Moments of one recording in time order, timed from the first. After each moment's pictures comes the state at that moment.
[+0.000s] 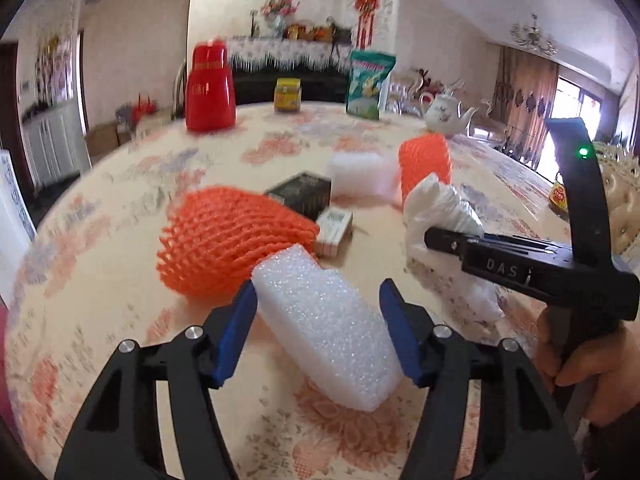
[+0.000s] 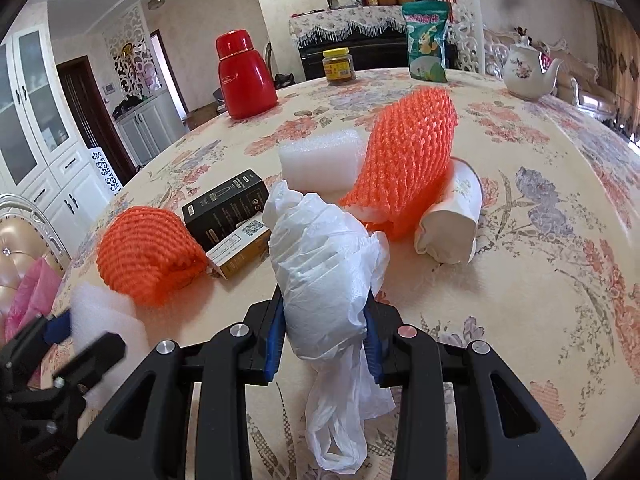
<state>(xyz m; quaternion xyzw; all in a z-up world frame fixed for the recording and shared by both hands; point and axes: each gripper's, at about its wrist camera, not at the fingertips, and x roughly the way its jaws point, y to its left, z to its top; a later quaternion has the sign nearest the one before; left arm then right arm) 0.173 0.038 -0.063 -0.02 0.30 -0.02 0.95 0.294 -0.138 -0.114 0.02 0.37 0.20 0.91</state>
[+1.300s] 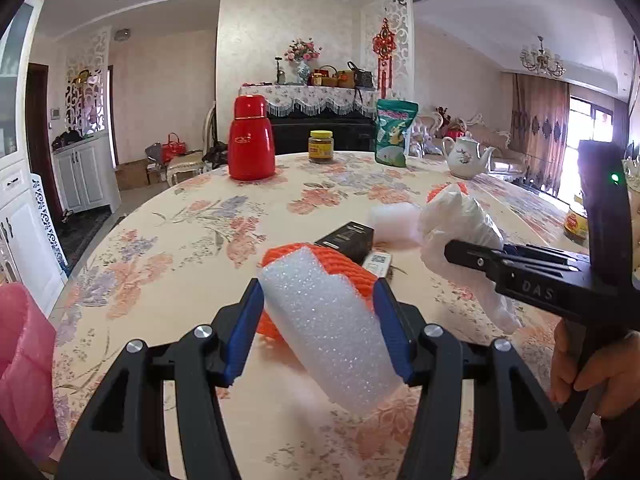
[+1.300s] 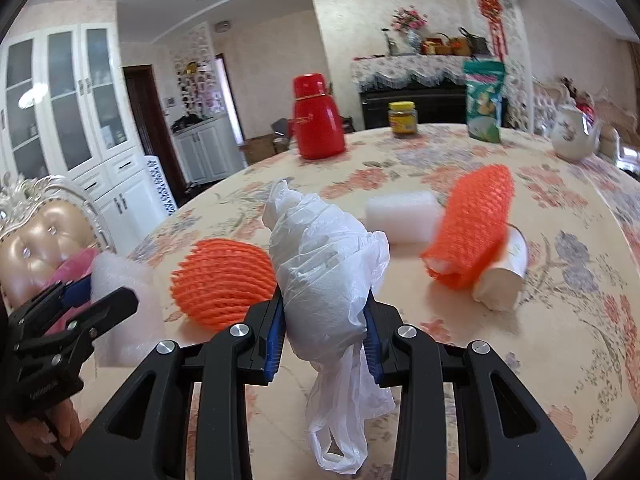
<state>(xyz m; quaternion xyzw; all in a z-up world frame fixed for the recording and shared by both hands) 0.125 0.069 -0.034 -0.01 0.23 0.03 0.97 0.253 -0.118 -0.082 0.01 0.27 0.30 0.91</state>
